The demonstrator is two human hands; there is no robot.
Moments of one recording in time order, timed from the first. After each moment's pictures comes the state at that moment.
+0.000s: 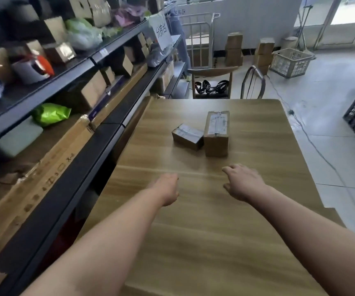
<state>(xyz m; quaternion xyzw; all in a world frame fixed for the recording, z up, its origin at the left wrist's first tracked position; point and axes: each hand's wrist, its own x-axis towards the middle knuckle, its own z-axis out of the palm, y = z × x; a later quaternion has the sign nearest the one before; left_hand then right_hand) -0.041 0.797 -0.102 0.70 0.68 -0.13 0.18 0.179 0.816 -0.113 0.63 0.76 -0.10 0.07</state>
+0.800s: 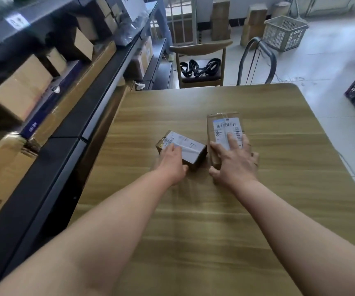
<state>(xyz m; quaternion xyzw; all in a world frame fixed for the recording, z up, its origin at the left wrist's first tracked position) -0.030 1.062 -0.187 0.72 0.67 -0.03 0.16 0.141 1.029 -0.187 0.73 0.68 -0.09 -0.04</state>
